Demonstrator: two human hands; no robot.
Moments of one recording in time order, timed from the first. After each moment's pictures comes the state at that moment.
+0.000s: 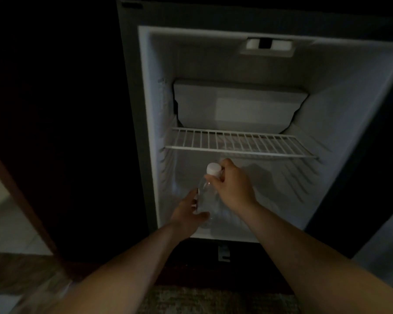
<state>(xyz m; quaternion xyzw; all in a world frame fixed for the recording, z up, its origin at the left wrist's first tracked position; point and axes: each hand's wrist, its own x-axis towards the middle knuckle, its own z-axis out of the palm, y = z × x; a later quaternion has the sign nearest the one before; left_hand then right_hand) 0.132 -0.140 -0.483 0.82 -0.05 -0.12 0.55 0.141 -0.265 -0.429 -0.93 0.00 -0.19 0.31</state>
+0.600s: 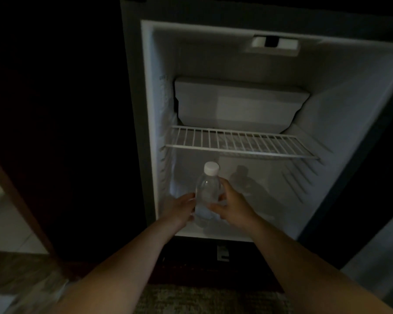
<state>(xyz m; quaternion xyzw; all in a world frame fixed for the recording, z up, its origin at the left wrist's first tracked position) 0.139 -0.131 -0.474 0.77 0.04 -0.18 0.61 0.138 -0.283 -0.482 -0.89 -0.03 -0.02 0.46</state>
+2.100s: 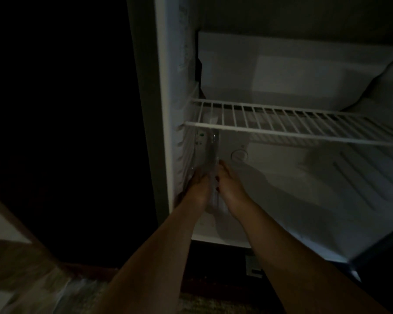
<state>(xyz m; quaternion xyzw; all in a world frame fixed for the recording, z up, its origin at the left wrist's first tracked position) 0.225 -0.137 -0.524 0.76 0.11 -0.11 0.63 0.232 -0.217 -0.526 -0.73 0.11 -0.01 0.67</state>
